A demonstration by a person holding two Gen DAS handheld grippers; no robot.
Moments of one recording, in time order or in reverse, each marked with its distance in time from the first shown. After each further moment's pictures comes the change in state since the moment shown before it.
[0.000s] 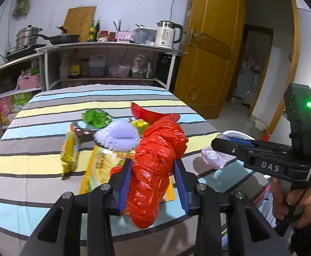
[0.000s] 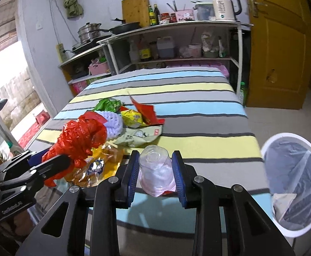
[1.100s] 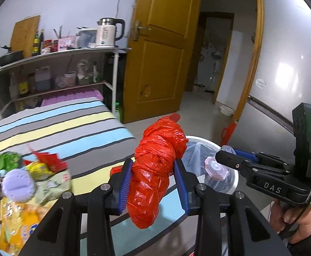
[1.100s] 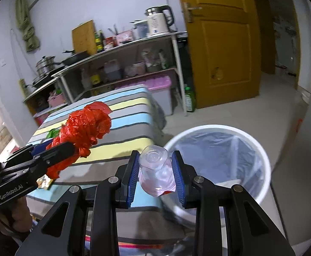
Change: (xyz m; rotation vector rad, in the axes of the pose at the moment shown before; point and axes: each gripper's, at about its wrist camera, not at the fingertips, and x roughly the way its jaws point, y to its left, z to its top) left arm 0.076 -0.150 0.053 0.170 0.032 -0.236; right arm -0.097 -0.128 -0.022 0.203 -0.126 -0.236
